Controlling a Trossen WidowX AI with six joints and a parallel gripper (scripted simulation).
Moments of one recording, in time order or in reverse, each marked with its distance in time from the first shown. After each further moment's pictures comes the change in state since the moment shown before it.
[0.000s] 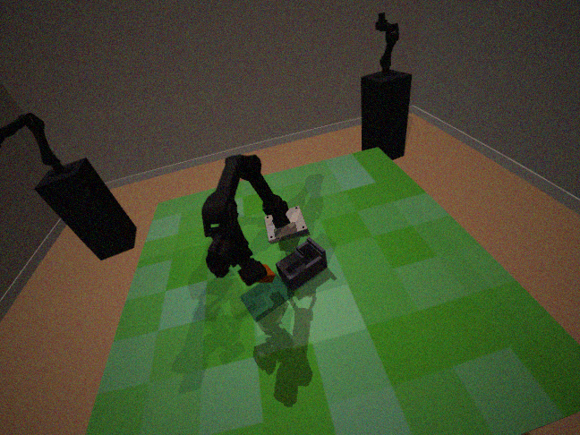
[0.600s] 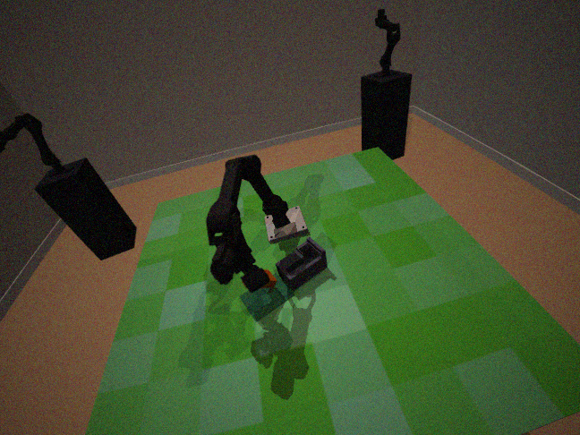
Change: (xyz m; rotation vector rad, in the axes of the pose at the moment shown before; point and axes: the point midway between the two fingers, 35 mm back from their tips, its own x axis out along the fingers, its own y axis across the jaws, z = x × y) arm 0.029 0.000 0.000 0.000 0.001 -0.002
